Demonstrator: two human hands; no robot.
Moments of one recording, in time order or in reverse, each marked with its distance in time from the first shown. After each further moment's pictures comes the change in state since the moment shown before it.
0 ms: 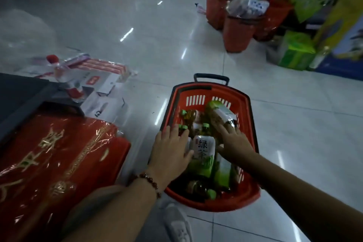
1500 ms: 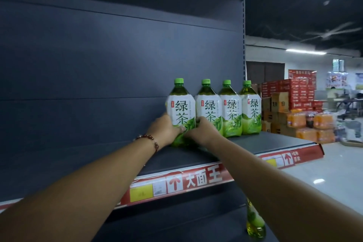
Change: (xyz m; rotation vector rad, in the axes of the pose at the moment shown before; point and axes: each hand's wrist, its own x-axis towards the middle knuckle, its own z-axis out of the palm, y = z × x) left_hand -0.361 -0.409 -0.447 -0.211 0.976 -0.948; right_hand -0.205 -0.700 -0.363 0.884 -0.038 -1.134
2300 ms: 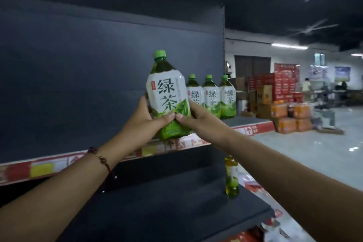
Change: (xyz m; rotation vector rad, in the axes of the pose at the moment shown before) left_hand -0.204 0.055 -0.091 -0.539 0.023 0.127; right_hand -0.191 -0.046 -0.060 0.315 -0.299 -0.346
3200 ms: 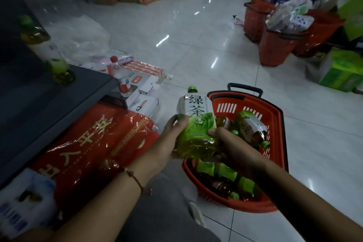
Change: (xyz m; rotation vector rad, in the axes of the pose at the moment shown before) left_hand -0.250 -0.107 0.454 -0.650 -1.100 -0.840; right_hand -0.468 0.185 -0.119 0.448 0.839 1.028
